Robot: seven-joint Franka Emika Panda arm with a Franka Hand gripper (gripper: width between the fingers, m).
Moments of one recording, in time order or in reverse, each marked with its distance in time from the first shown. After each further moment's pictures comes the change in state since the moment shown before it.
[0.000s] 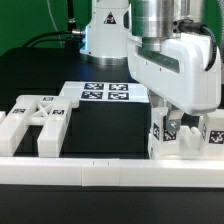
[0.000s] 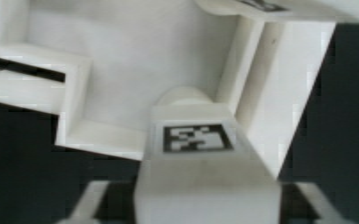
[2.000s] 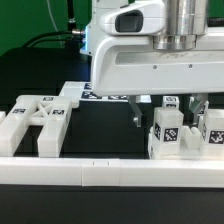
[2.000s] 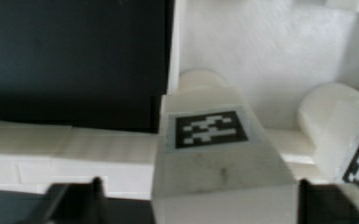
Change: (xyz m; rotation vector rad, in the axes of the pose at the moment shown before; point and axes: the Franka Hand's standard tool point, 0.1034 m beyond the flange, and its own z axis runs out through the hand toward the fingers) arm 0.001 -0.004 -0.002 -0.020 0.038 -1.373
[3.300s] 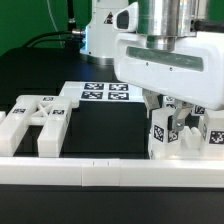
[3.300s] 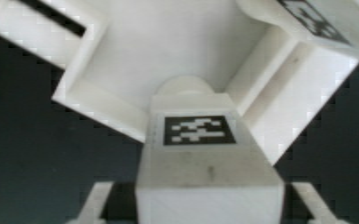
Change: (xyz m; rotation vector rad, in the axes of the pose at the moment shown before) arm -0.003 -0.001 0.002 -0.009 0.024 1.164
